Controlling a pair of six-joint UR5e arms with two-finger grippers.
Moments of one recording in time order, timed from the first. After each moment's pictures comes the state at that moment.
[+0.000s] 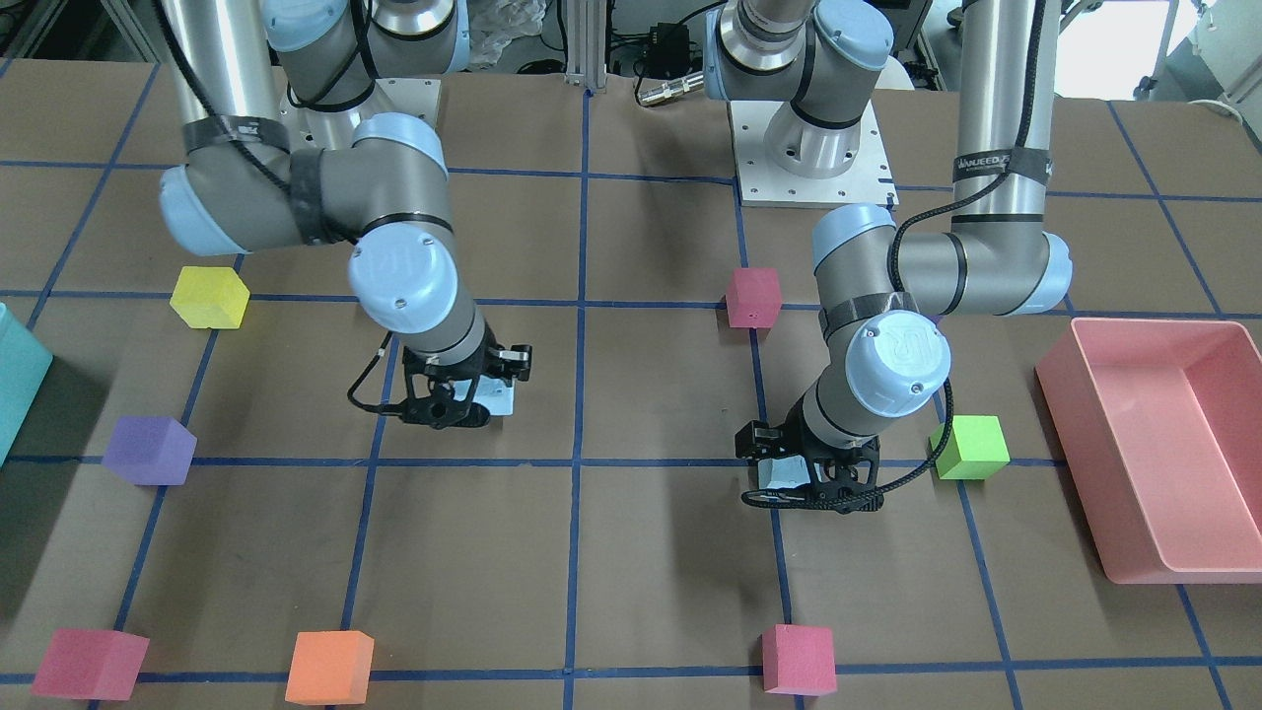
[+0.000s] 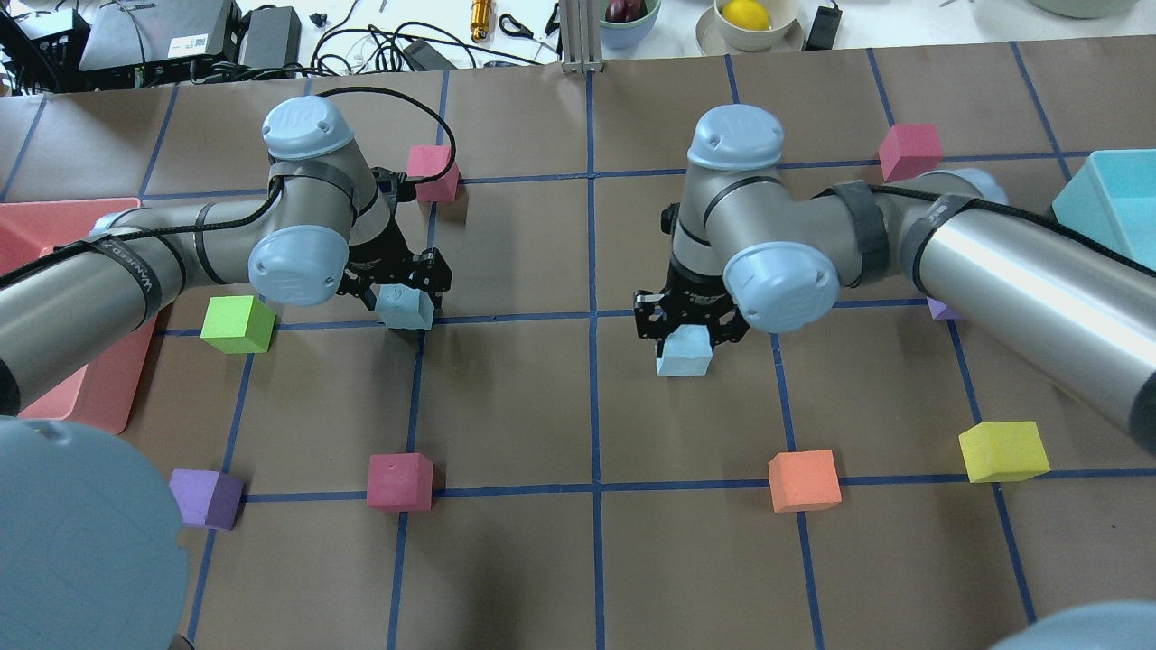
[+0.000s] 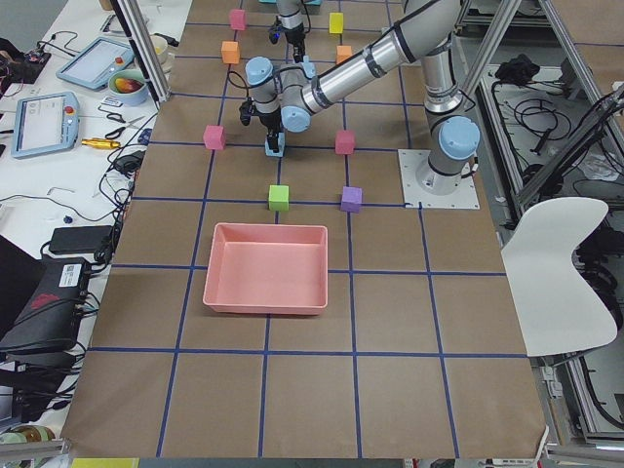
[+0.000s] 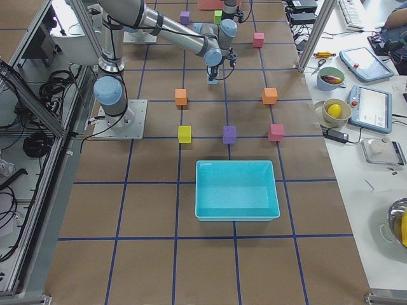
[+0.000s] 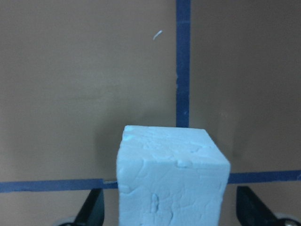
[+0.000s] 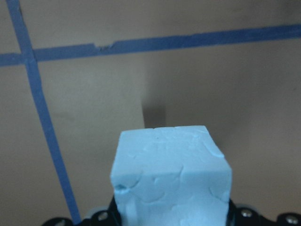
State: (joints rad) left arm -1.54 -2.01 -1.80 -1.00 1.55 0.05; right arm 1.81 -1.24 1.86 -2.00 -1.46 0.32
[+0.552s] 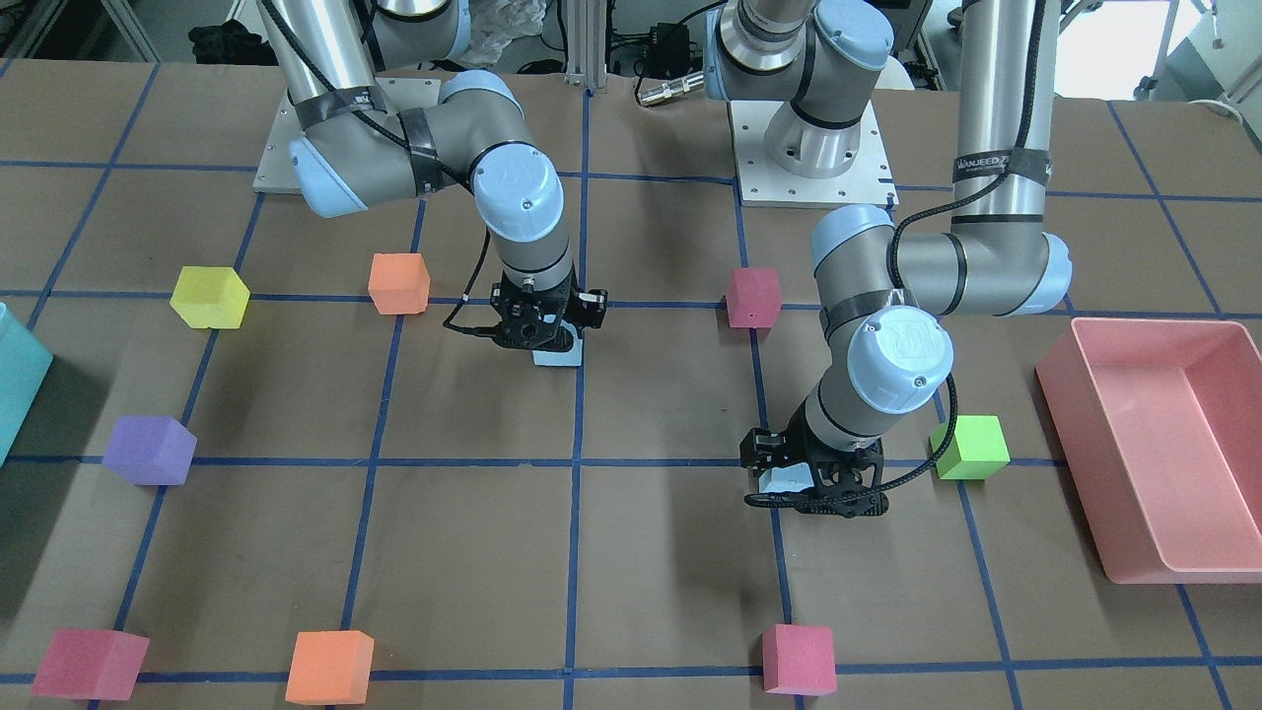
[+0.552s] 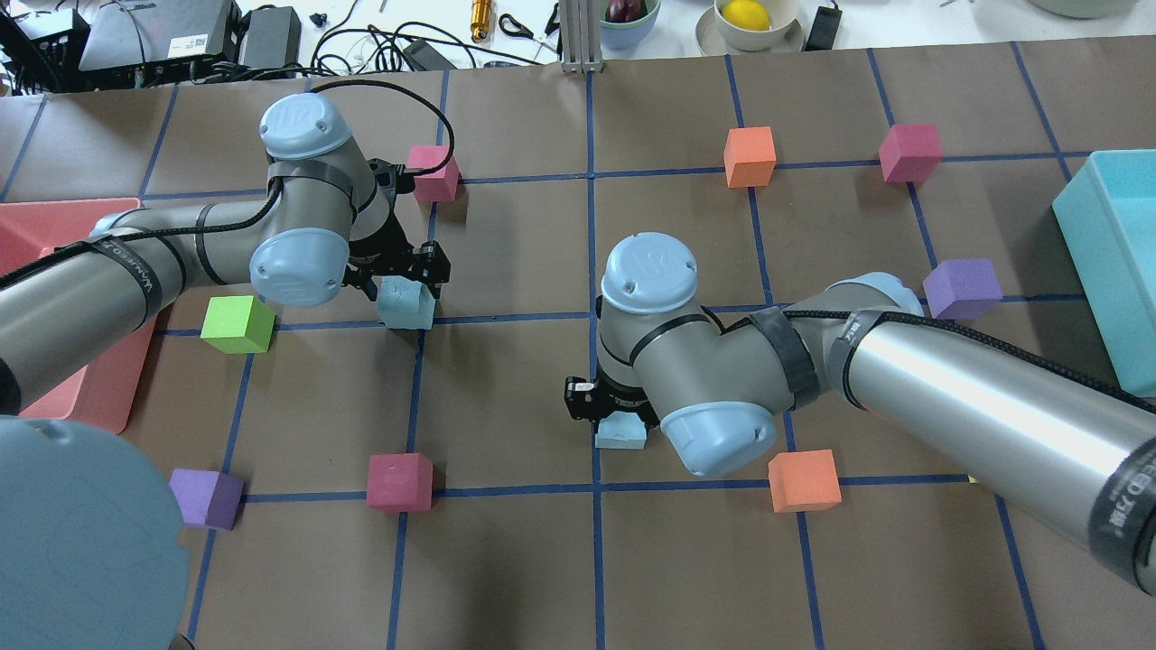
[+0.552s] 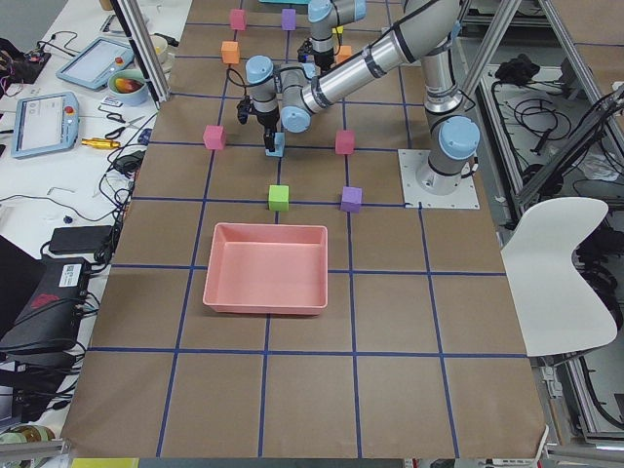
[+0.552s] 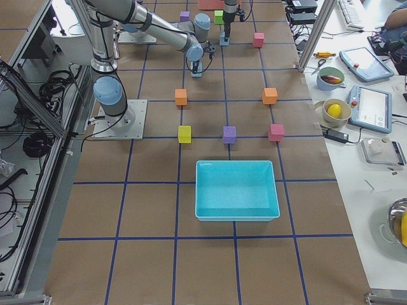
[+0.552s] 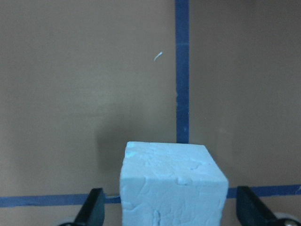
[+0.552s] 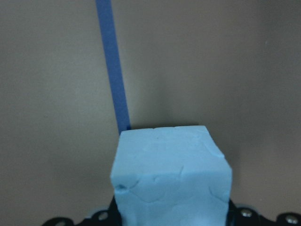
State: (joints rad) left arm -1.54 -2.01 -1.80 -0.95 1.55 0.05; right arm 1.99 -1.28 2.05 -2.26 -1.45 0.51
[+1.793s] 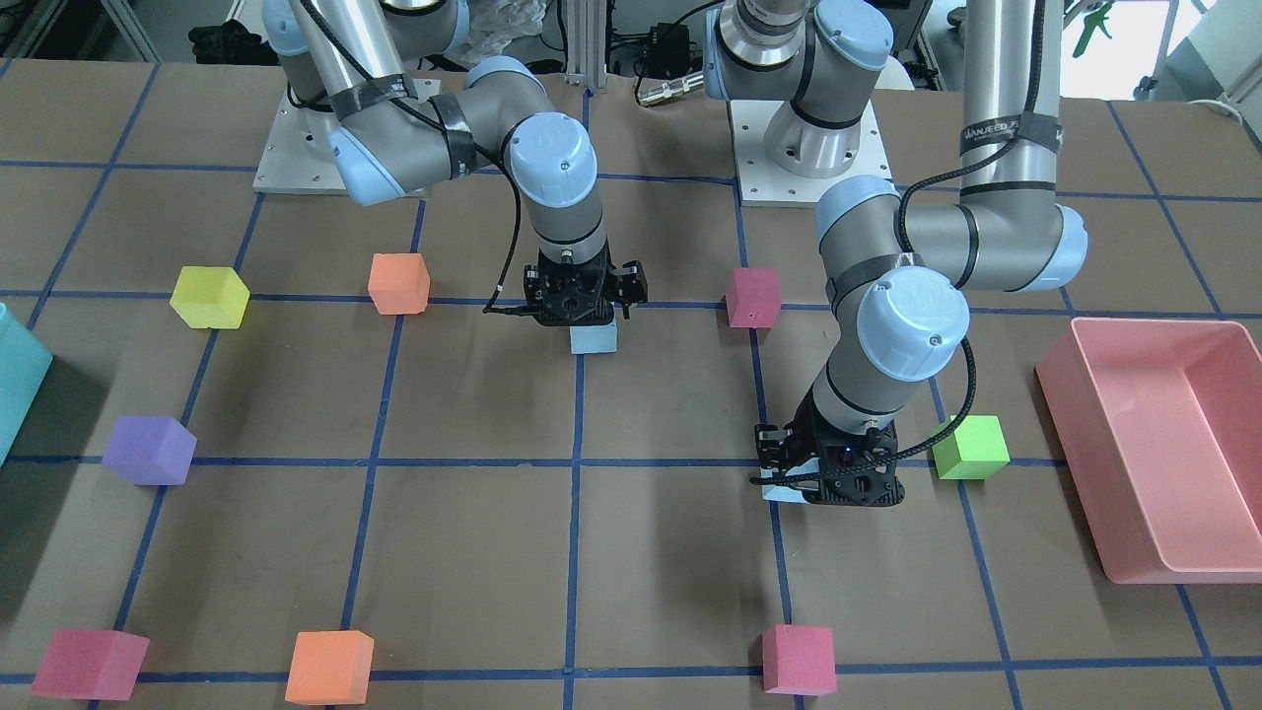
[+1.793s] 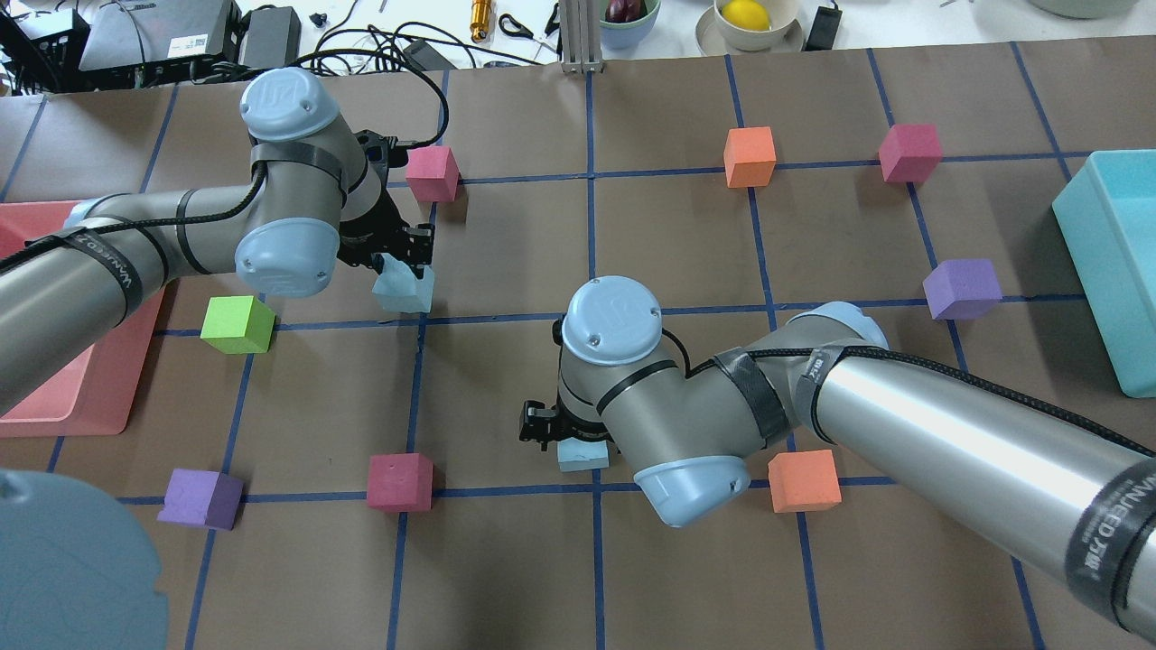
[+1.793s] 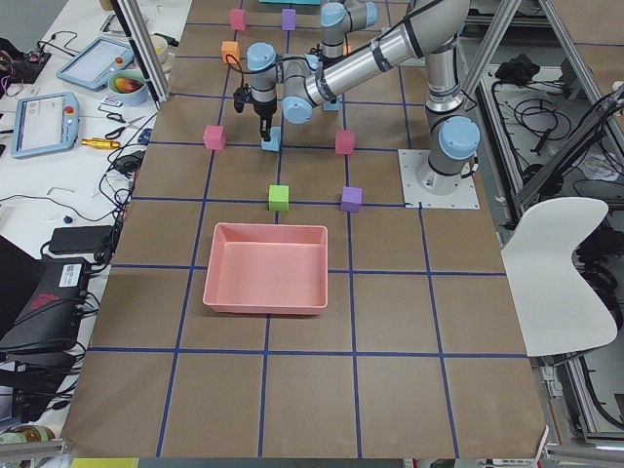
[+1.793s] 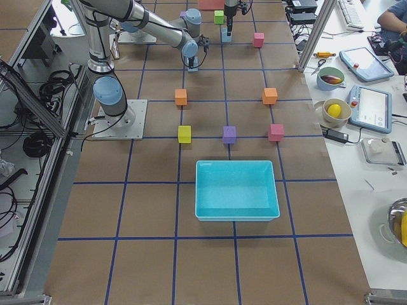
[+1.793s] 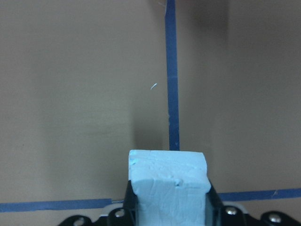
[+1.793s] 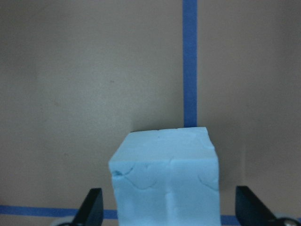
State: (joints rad) left arm -1.55 -1.95 -1.79 -0.94 1.55 0.05; right arm 2.06 -1.29 2.06 -2.34 -1.42 0.52
